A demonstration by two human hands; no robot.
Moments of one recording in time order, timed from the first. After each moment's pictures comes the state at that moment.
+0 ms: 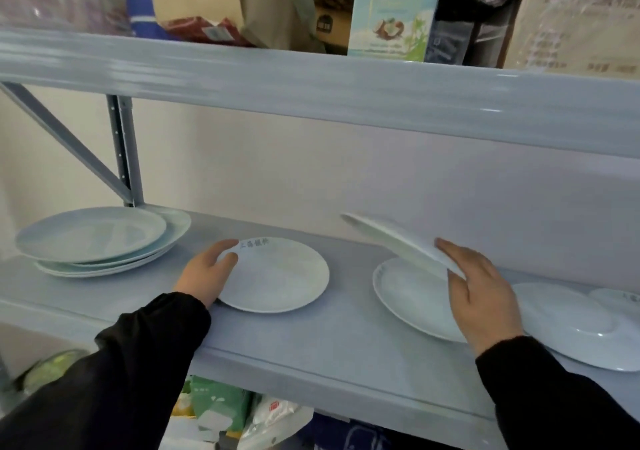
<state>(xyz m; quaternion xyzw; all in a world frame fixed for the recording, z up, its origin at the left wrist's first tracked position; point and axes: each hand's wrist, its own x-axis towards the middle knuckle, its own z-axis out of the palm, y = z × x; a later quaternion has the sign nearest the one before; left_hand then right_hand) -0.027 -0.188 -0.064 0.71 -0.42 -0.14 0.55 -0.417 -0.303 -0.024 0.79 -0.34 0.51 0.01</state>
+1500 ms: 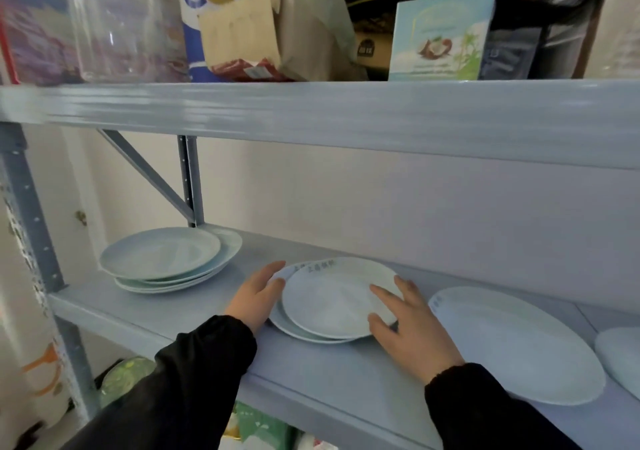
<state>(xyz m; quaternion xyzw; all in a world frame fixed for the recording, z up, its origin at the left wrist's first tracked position) -0.028 -0.192 -0.065 0.72 -0.42 -0.15 0.53 -0.289 -0.304 -0.061 0.89 -0.32 0.26 -0.20</state>
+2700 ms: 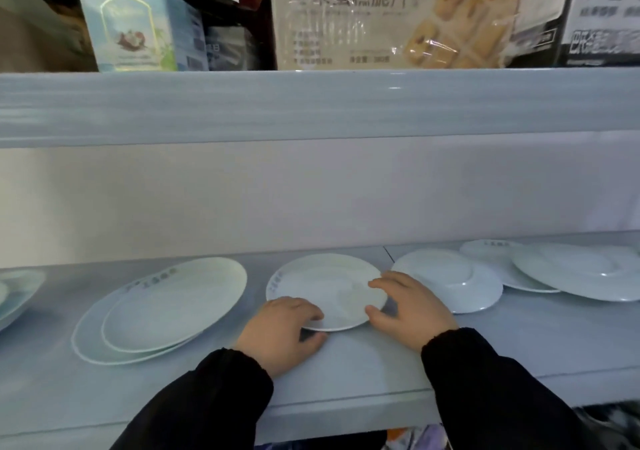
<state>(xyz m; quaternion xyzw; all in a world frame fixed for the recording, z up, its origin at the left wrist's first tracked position) -0.269 -0.274 -0.075 0.56 -0.80 0.04 0.21 -0.524 -0.329 -0.063 0.82 -0.51 0.27 -0.09</state>
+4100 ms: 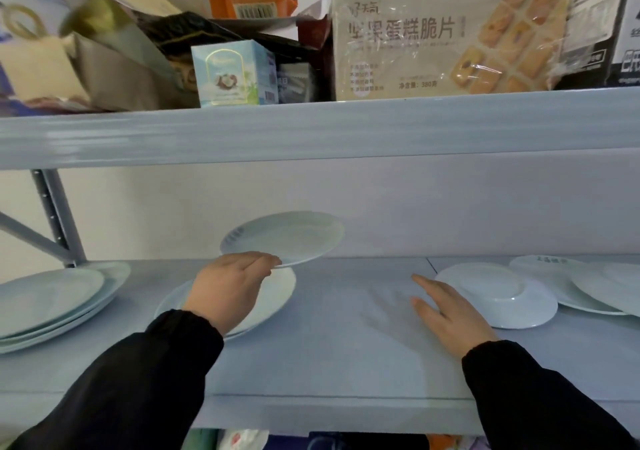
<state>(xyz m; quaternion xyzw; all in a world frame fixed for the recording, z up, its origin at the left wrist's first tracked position) -0.161 -0.219 0.002 0.57 -0.71 0.34 0.25 -0.521 -0.338 -0.069 0.80 -0.48 0.31 -0.19</state>
